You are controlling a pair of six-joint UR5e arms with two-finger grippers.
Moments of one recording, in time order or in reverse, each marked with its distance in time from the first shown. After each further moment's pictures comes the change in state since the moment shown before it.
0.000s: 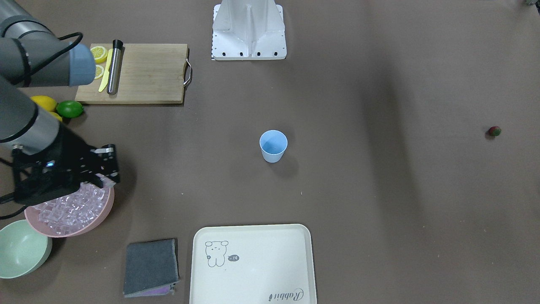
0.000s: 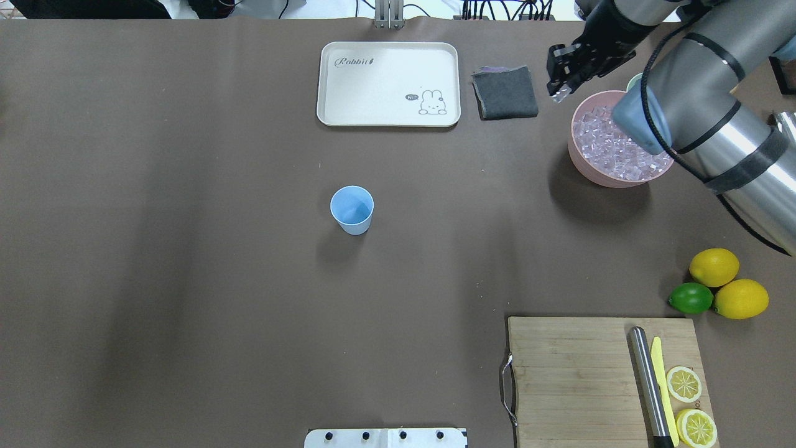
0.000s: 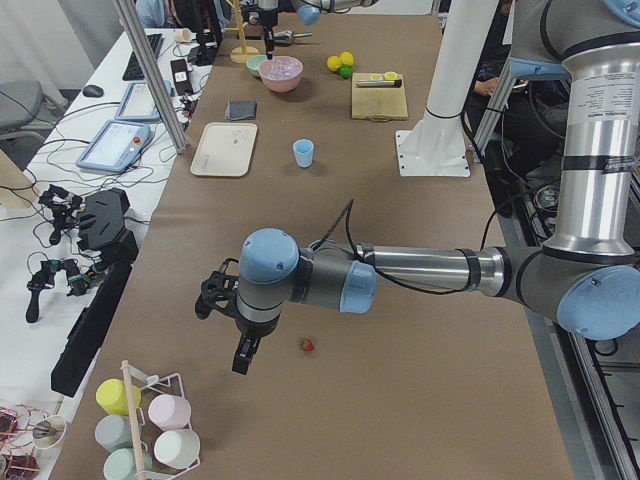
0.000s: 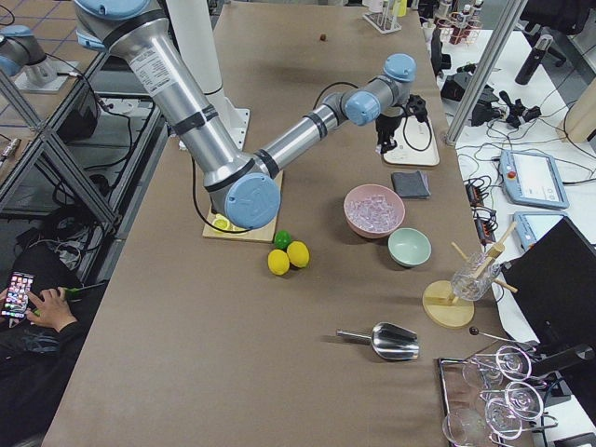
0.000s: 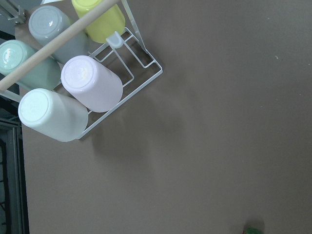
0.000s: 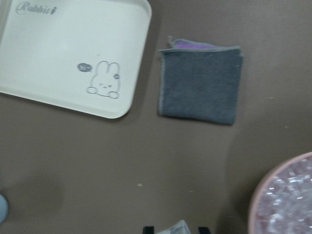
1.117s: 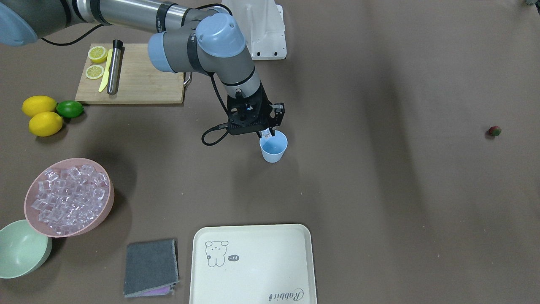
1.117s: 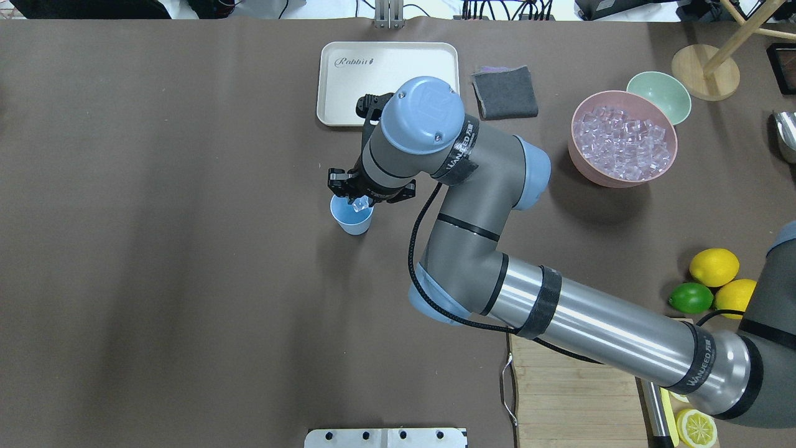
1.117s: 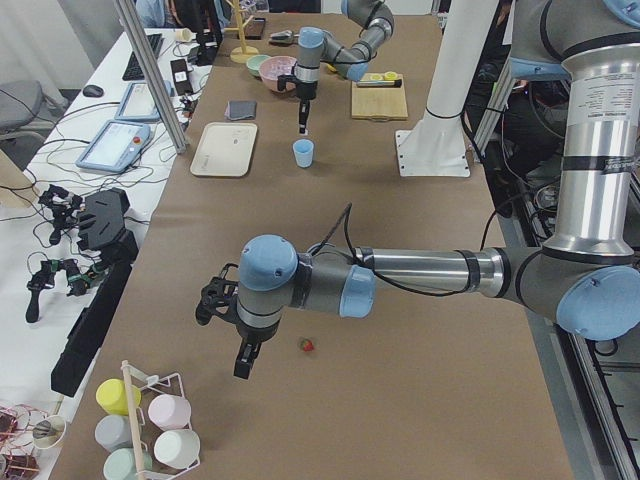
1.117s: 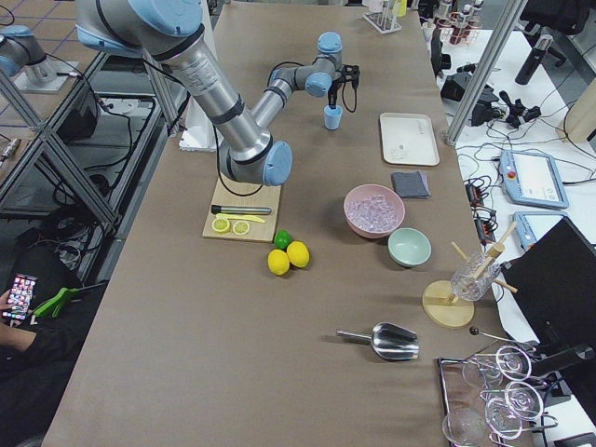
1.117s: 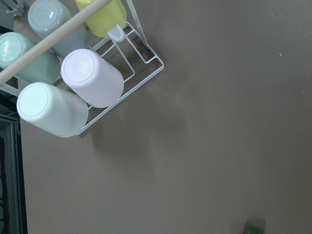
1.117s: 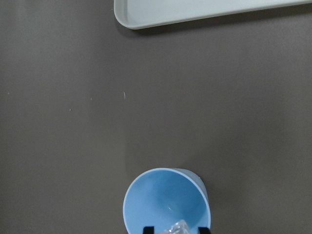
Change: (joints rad) left arm 0.000 0.000 0.019 0.000 -0.002 0.002; right arm -0.461 0.210 -0.138 0.238 -0.382 0.616
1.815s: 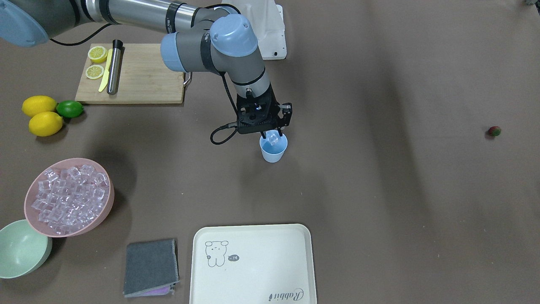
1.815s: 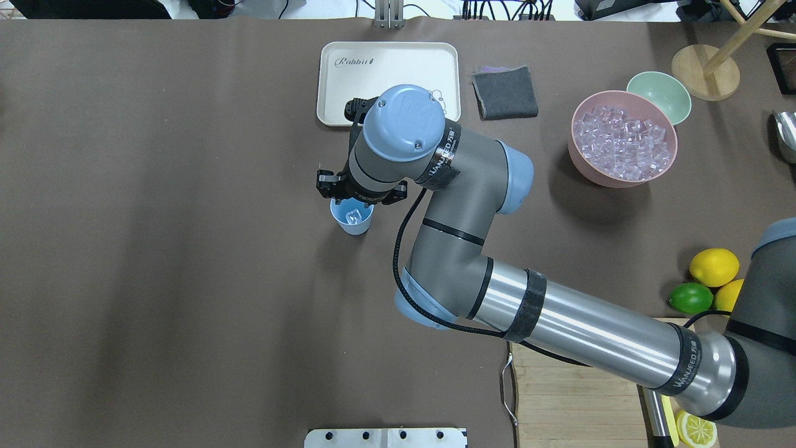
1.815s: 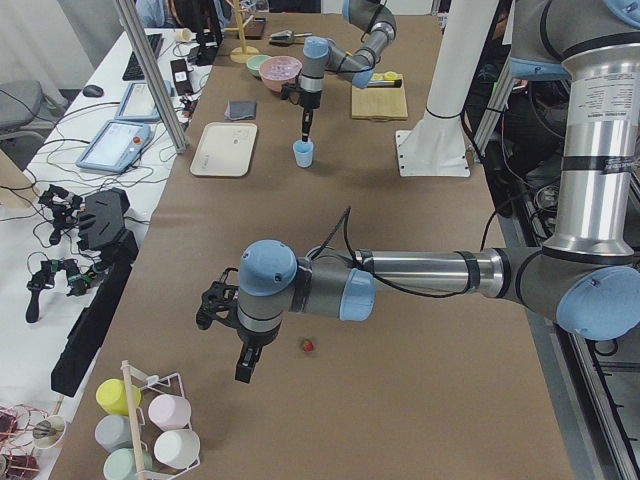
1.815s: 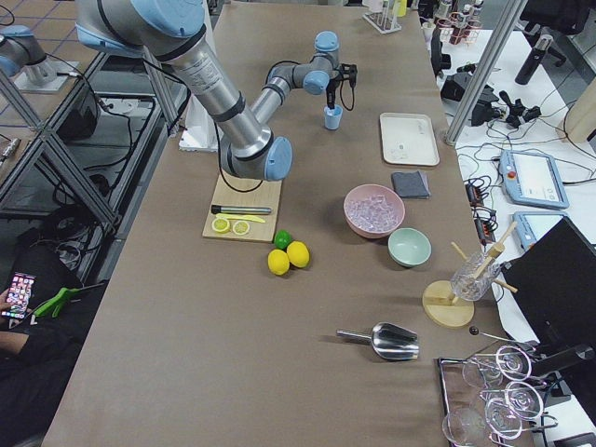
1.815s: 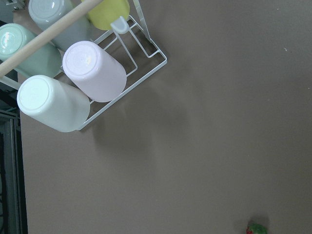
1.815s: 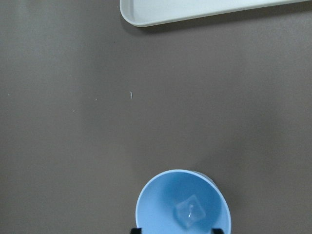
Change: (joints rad) left arm 0.000 0.000 0.019 -0.011 0.000 0.001; right arm -0.007 0.029 -0.030 -0.004 -0.027 0.012
